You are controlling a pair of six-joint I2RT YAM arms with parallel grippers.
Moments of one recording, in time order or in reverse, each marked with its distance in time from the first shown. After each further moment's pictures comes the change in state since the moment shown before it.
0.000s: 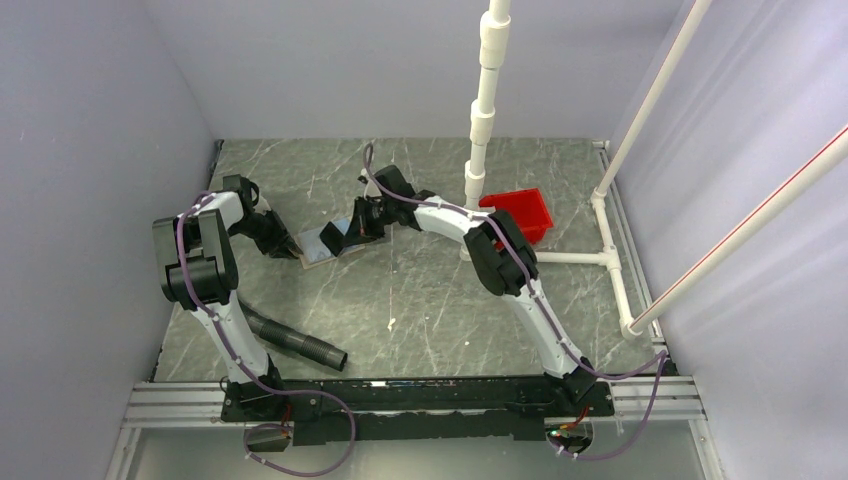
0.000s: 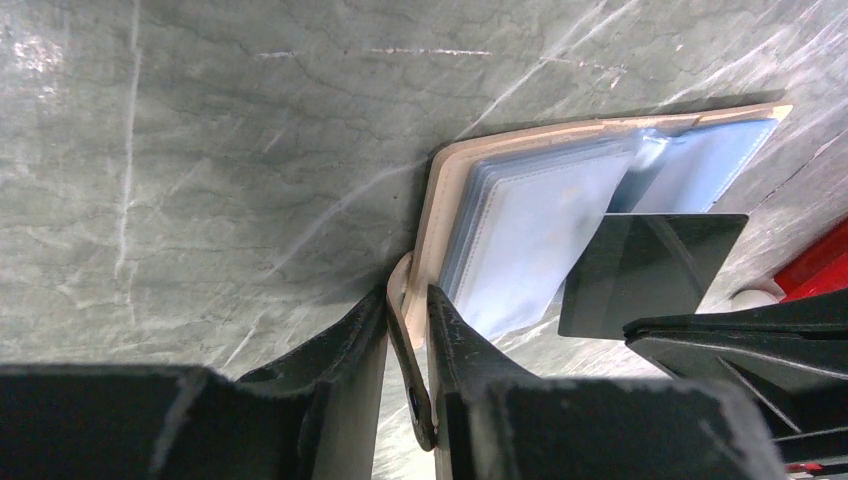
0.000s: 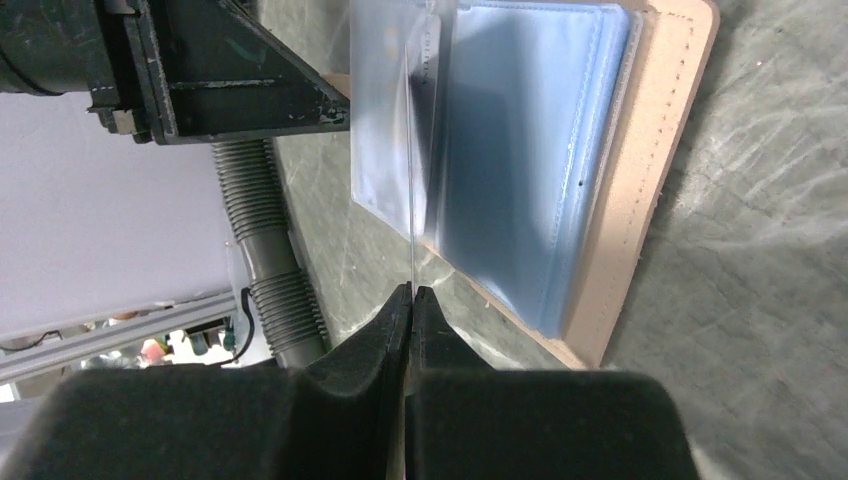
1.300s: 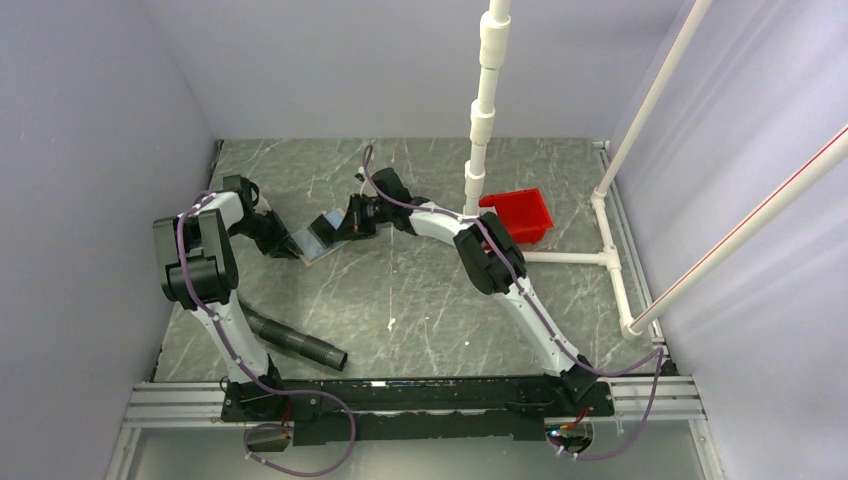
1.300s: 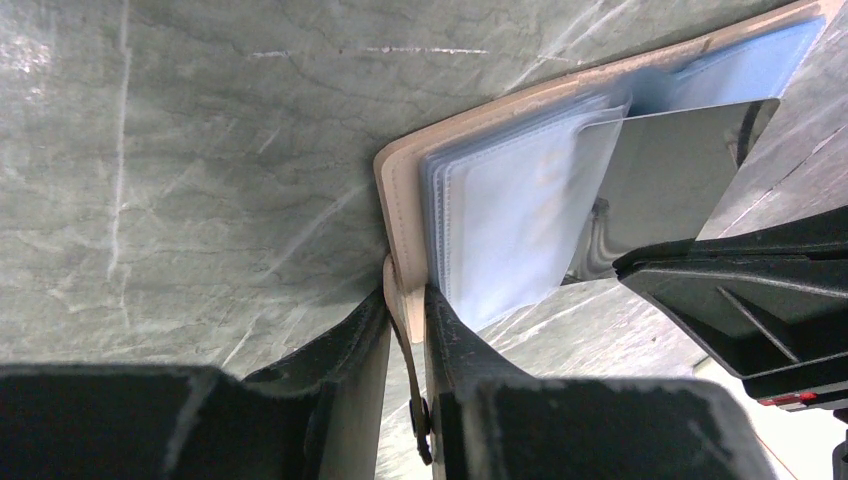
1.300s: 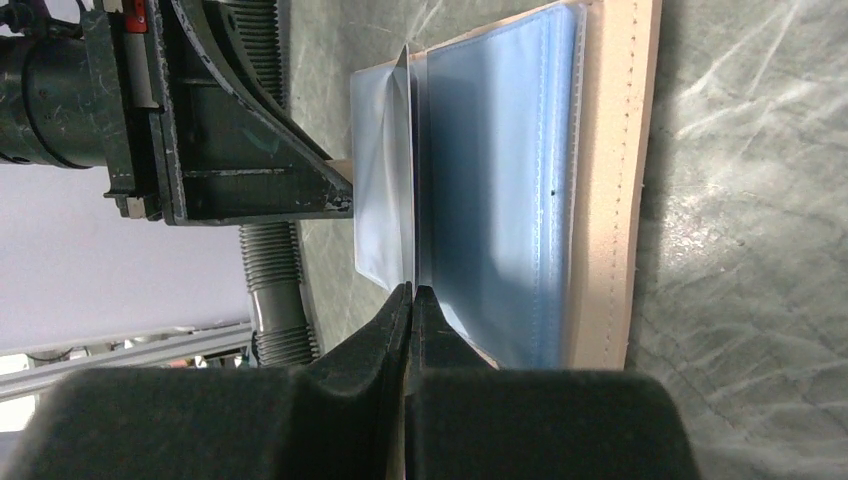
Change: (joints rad) left arm 0.000 0.003 0.000 0.000 0.011 0.000; right arm 0.000 0.149 0.110 0.203 -0.023 0.098
